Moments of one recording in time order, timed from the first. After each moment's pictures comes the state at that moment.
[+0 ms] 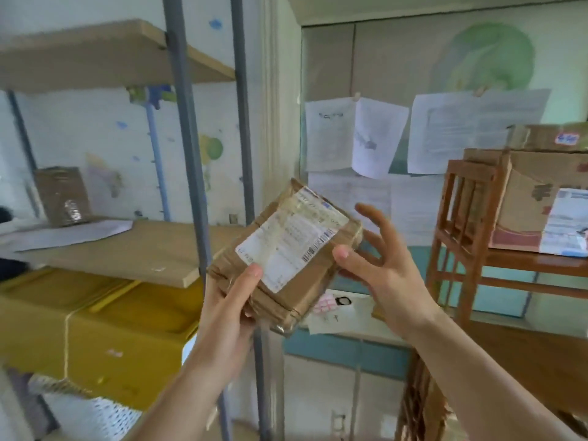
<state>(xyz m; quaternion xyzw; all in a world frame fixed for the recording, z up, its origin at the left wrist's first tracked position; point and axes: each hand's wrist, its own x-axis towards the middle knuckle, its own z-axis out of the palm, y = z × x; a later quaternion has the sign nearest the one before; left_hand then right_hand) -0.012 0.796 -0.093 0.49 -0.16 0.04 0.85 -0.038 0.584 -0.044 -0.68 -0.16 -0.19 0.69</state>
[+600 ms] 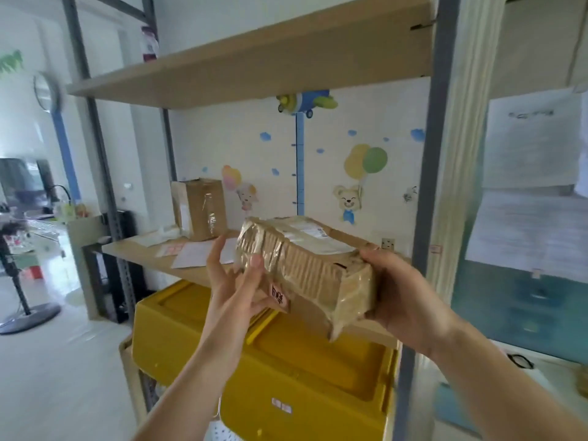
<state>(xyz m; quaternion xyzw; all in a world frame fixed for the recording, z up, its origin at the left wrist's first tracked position) 0.142 1.161 -0.074 0.58 -0.10 0.20 0.78 0.160 0.937 -0.039 -0.60 -0.14 0.11 0.78</state>
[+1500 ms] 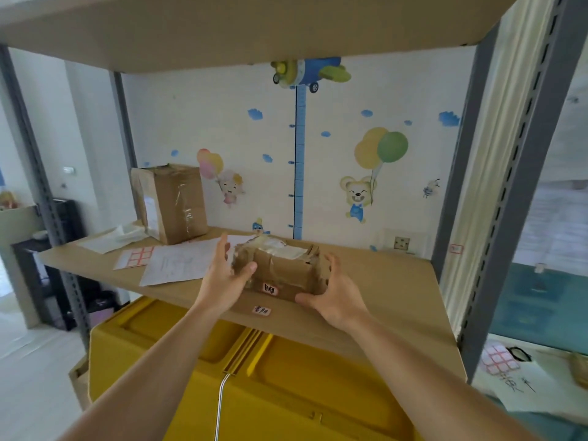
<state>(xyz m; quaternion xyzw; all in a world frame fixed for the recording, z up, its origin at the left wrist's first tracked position) 0.383 1.274 -0.115 0.83 -0.03 0.17 0.53 0.340 1.059 -0.105 -0.89 -0.02 -0.09 0.45</state>
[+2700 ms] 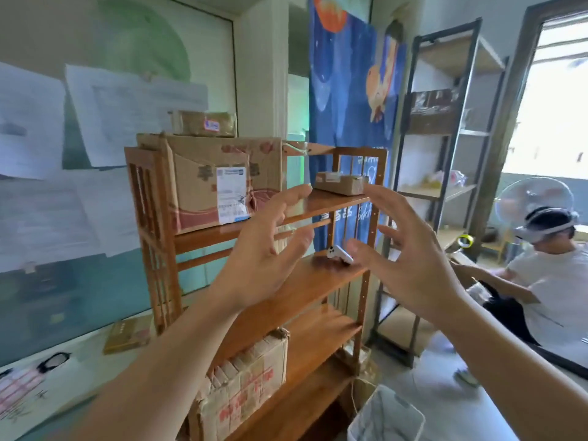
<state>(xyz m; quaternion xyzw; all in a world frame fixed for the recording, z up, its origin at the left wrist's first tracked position) -0.077 0.428 -0.038 0.50 -0.69 0.00 0.53 -0.284 0.352 -0.036 -0.80 0.24 -0.51 0.20</state>
